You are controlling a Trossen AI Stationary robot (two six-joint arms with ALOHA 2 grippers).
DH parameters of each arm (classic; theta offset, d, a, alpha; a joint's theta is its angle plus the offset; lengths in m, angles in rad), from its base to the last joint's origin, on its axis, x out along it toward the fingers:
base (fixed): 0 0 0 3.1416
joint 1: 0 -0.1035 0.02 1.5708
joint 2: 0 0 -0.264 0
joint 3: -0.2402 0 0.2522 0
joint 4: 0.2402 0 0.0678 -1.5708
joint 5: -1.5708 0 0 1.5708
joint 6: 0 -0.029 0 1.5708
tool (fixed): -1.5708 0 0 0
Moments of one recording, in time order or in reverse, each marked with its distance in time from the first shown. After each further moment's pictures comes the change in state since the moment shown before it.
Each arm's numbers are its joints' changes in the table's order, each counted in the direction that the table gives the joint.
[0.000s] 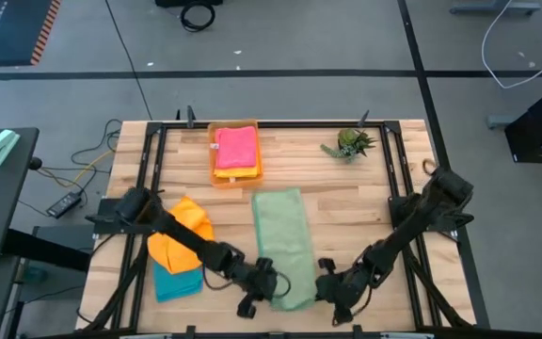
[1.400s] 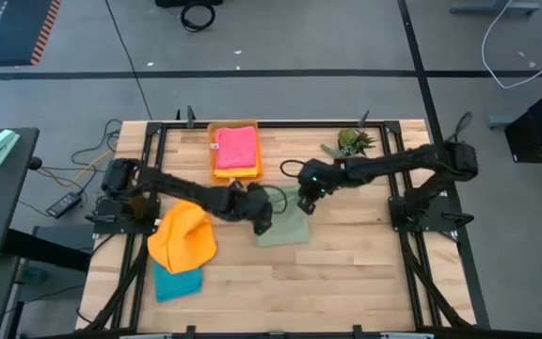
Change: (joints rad) left arm -0.380 -0.204 -0.004 0.636 -0.518 0.361; right arm 0.897 -0.218 -0.002 0.368 -0.202 0.168
